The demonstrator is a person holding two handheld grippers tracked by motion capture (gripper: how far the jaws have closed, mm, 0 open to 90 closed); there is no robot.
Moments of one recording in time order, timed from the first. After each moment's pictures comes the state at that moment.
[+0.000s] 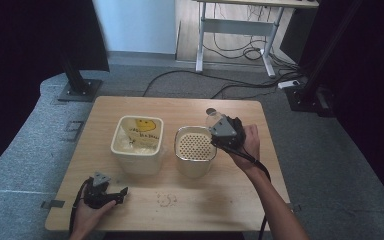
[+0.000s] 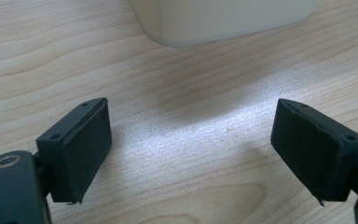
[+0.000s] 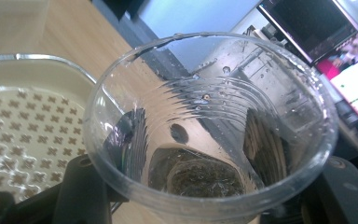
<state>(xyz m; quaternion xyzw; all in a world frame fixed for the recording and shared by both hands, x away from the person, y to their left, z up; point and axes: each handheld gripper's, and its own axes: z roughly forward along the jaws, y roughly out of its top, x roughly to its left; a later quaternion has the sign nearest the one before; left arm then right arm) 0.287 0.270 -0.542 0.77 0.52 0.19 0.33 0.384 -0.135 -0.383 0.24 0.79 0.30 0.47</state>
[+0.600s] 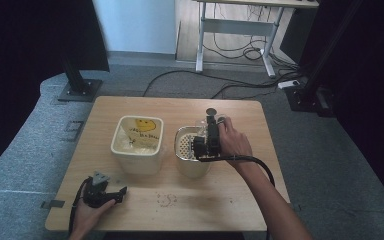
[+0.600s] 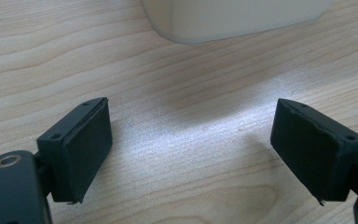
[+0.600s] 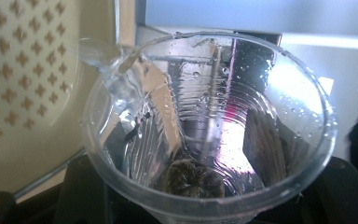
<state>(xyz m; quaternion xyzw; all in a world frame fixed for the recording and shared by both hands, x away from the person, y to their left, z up) 0.290 0.273 -0.544 0.76 0.53 0.19 0.32 0.382 -0.079 -0.413 -0.04 0.79 -0.02 0.61</state>
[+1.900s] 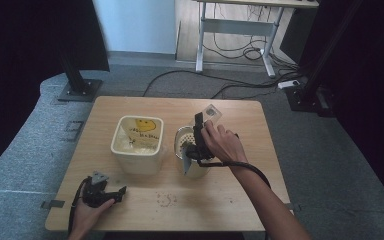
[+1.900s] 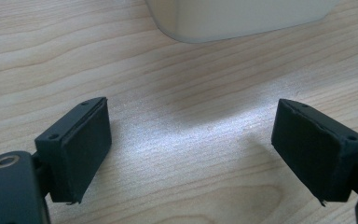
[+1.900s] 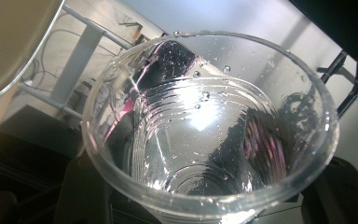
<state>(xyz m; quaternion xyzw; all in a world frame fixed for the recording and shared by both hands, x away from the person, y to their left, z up) 0.291 0.276 -0.544 0.76 0.53 0.18 0.32 0.378 -0.064 -0.433 -0.22 0.64 -0.18 0.72</state>
